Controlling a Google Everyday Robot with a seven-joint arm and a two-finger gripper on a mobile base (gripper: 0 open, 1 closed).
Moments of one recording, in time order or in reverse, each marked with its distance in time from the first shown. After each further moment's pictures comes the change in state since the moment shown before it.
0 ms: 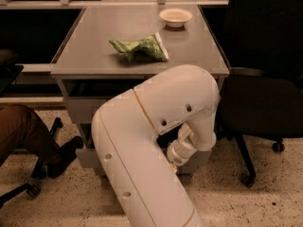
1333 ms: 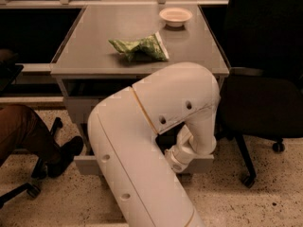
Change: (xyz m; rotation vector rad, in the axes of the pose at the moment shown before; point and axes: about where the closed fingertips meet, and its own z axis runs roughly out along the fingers) arm -0.003 0.038 0.000 -0.077 -0.007 -0.018
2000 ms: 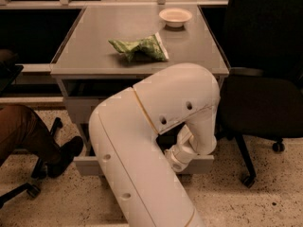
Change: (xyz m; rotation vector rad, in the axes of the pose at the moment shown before) arm 0.000 0.001 0.000 -0.008 -0.010 0.011
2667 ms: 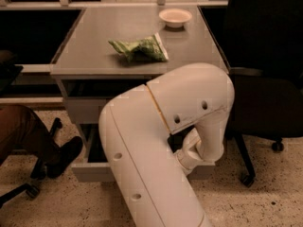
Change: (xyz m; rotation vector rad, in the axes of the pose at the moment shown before) arm 0.007 0.023 -0.007 -0.015 -0.063 0.067
